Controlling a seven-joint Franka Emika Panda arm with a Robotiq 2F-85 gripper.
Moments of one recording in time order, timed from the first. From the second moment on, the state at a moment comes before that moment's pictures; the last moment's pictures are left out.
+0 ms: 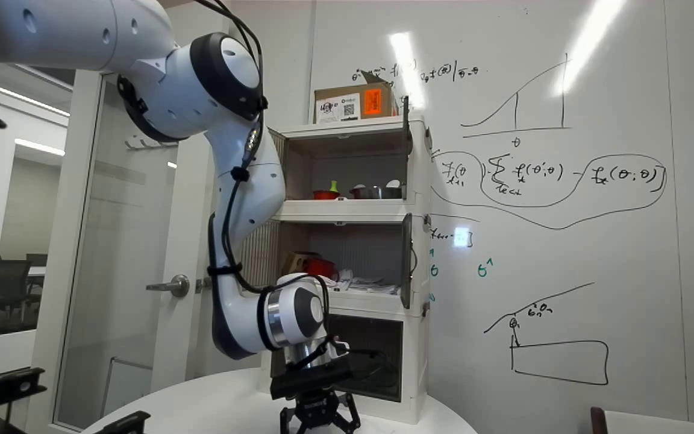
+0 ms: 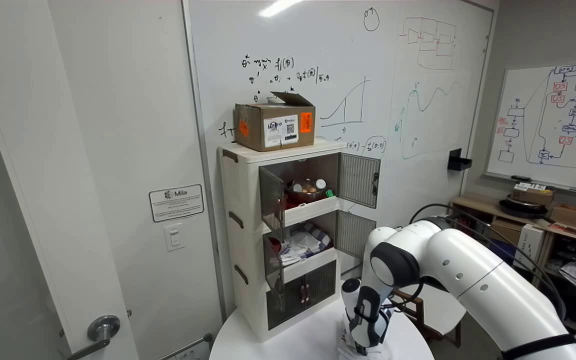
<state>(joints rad) 0.09 1.11 -0.26 -1.81 -0.37 2.88 -0.14</state>
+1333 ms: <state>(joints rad) 0.14 1.15 -0.33 -1.79 -0.37 2.91 -0.09</state>
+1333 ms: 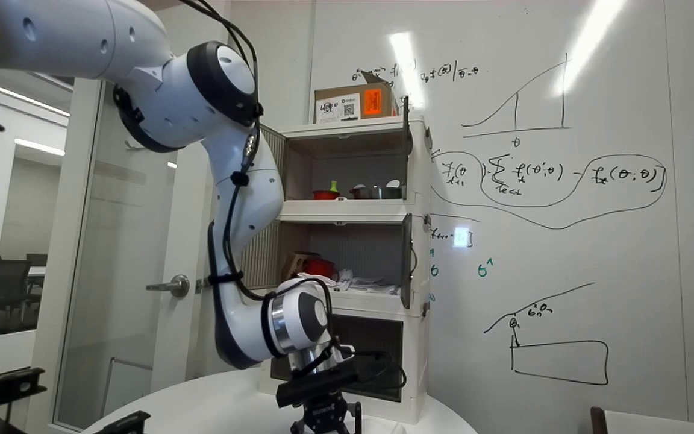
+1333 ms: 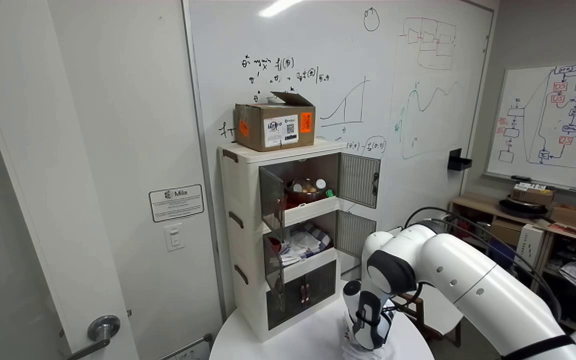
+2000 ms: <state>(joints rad) 0.12 1.10 -0.31 -1.81 -0.36 2.92 -0.09</state>
